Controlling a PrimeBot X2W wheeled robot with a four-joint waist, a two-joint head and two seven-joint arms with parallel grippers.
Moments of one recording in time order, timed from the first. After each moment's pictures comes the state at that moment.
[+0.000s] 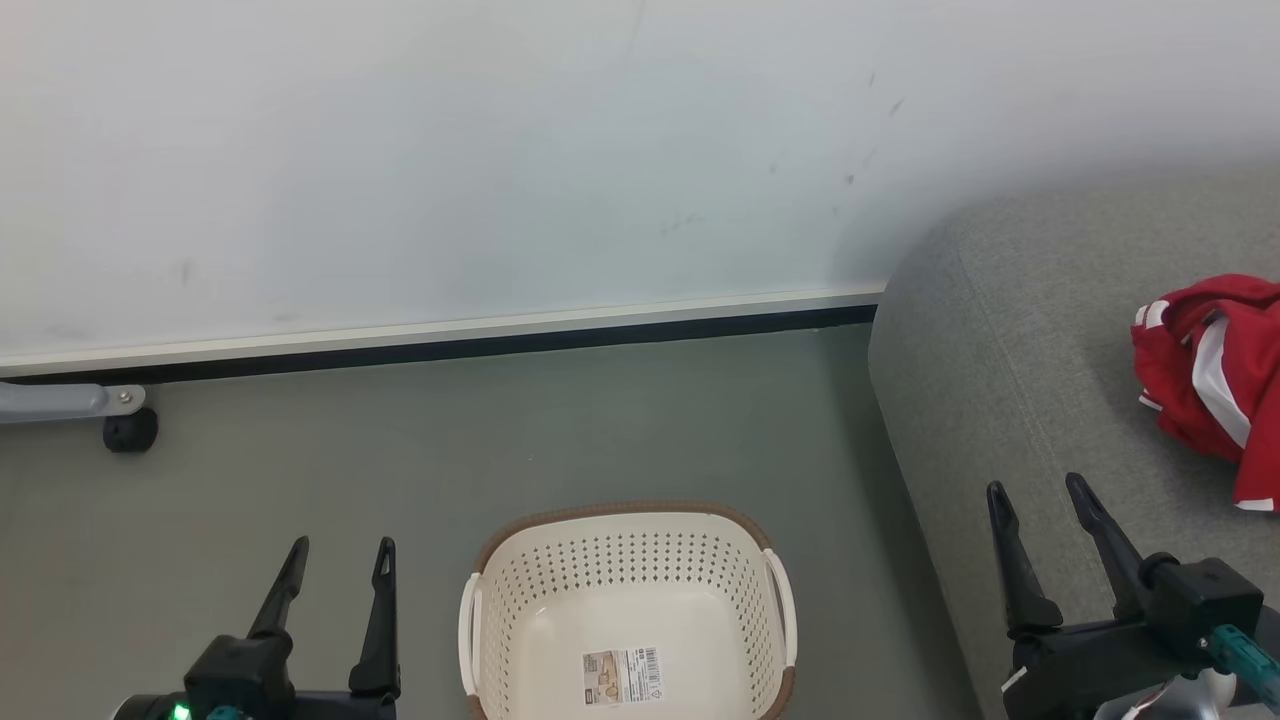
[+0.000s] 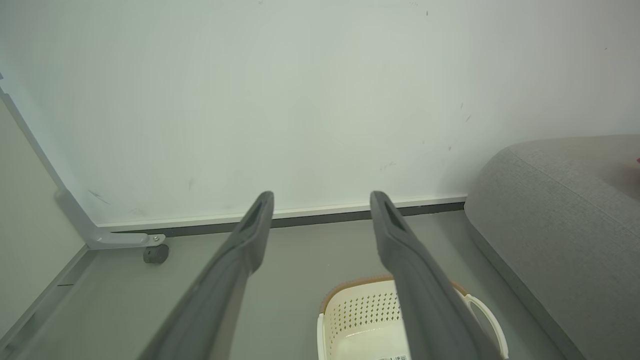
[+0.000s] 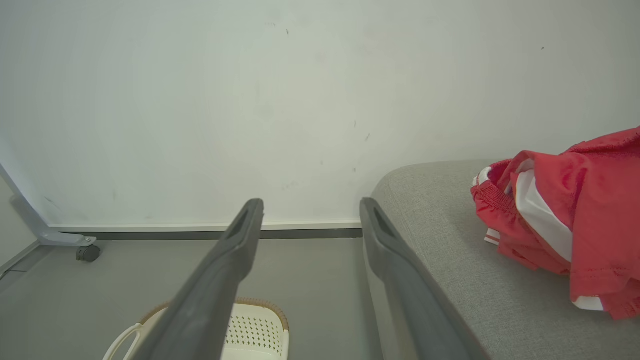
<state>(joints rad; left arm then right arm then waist) 0.05 0.20 -0.19 -0.01 -0.29 0.12 -0.09 -0.04 -0.28 0.26 0.00 0.35 -0.12 -0.10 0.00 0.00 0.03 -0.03</state>
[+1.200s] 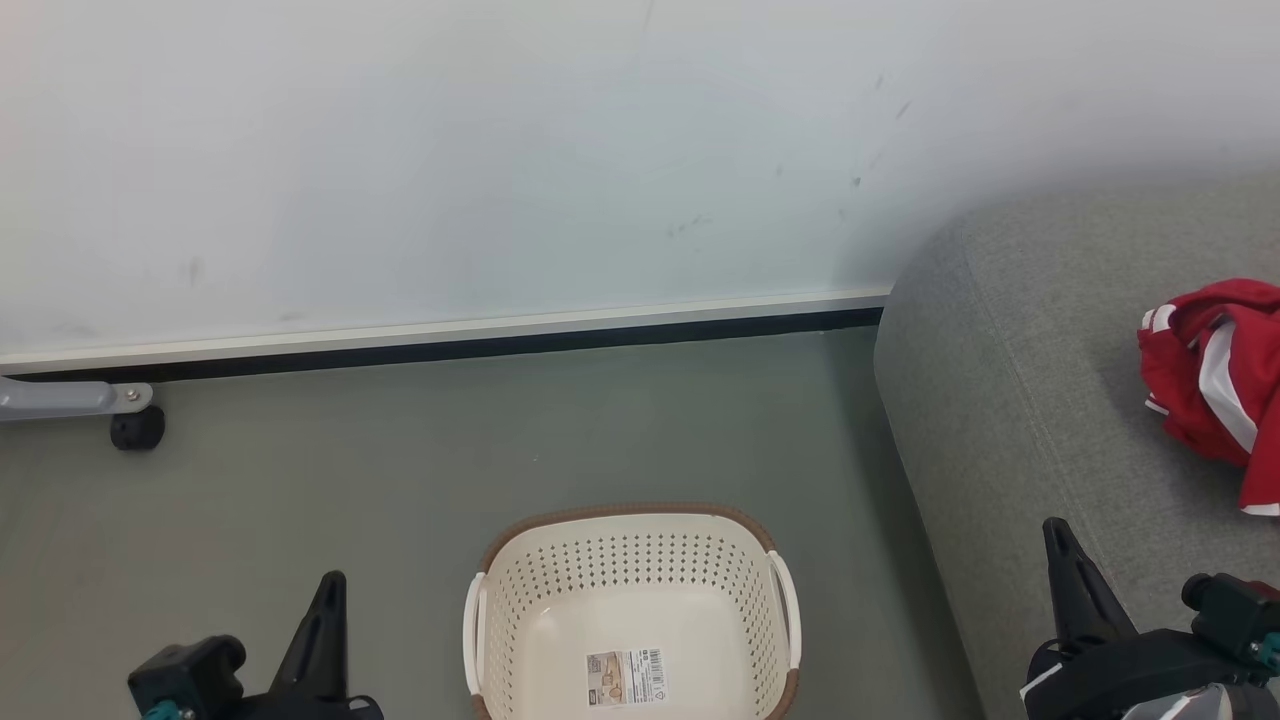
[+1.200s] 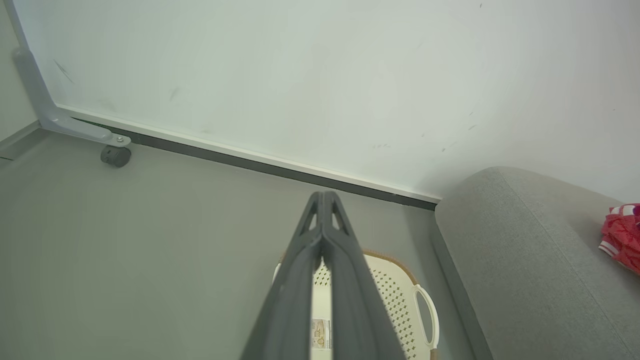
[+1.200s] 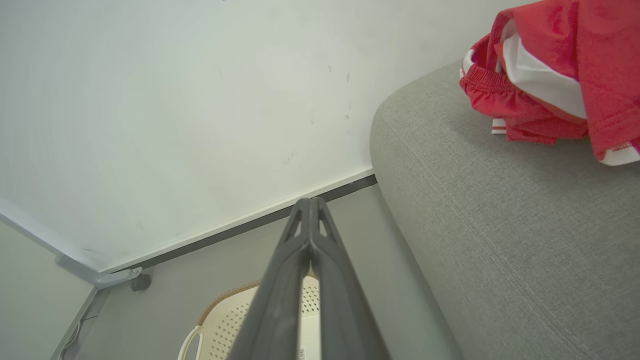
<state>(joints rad) 0.05 0.15 -0.13 0.09 -0.58 0.07 -0.04 -0.01 -0.21 0.16 0.07 0.62 -0.07 -0.03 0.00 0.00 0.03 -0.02</state>
